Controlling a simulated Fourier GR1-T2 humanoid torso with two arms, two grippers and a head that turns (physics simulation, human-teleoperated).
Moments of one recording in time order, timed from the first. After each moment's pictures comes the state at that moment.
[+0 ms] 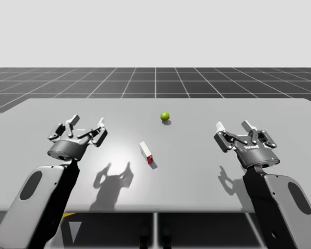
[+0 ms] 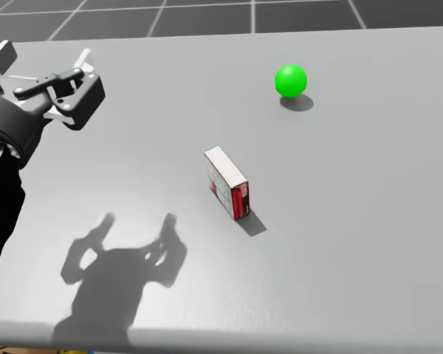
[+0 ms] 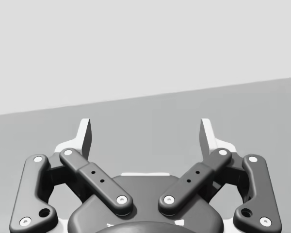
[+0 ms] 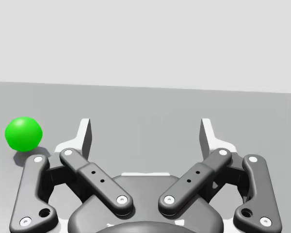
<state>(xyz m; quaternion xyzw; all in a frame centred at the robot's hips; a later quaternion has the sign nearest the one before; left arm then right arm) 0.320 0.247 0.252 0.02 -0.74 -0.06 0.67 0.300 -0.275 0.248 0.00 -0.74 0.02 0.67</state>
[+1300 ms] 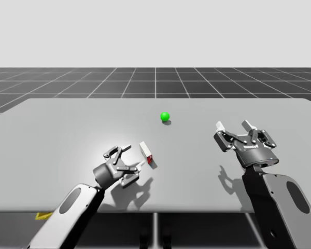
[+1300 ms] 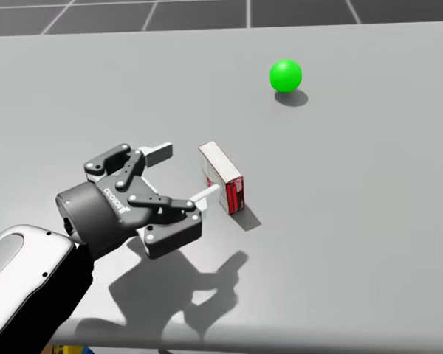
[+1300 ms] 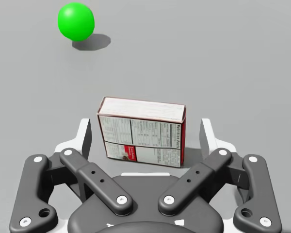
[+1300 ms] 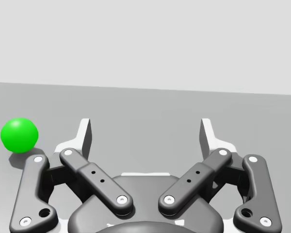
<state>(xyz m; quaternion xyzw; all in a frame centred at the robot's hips) 0.288 0.179 0.167 -0.25 -0.61 -0.31 0.69 0.301 -0.274 0.247 0.00 -0.74 0.02 0.67</state>
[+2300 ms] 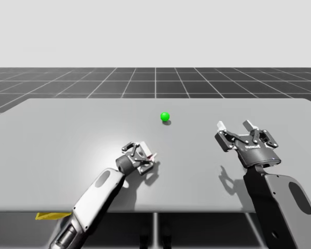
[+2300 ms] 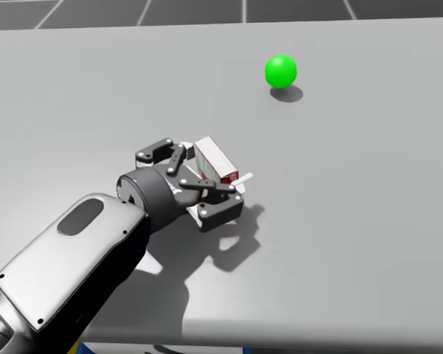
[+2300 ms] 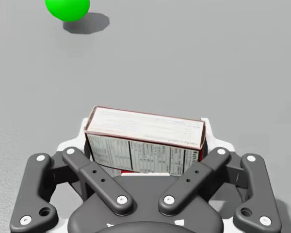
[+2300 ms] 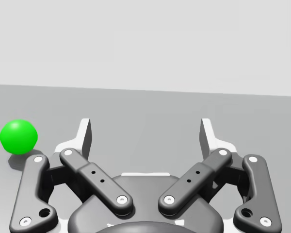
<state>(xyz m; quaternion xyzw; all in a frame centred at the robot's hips) 0.335 0.131 0.134 -0.23 -0.58 -0.31 0.72 0.300 -0.276 0.249 0.00 -0.74 0.02 0.67</state>
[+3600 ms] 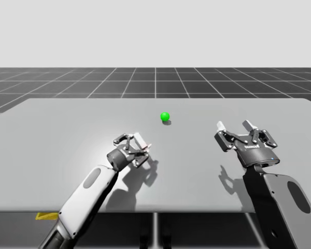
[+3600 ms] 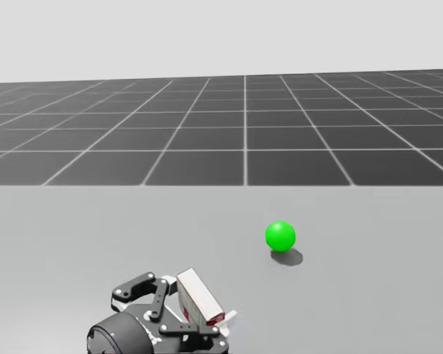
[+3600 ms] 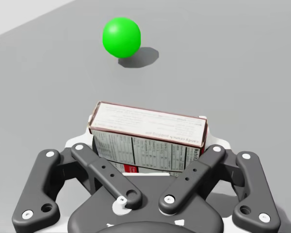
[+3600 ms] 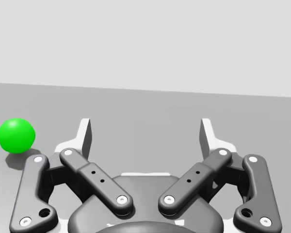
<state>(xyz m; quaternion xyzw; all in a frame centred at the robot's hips) 0.335 0.145 0.177 -0.15 -0.63 -0.30 0.70 0.302 -0.277 0.247 -0.01 -0.74 0.02 0.67</state>
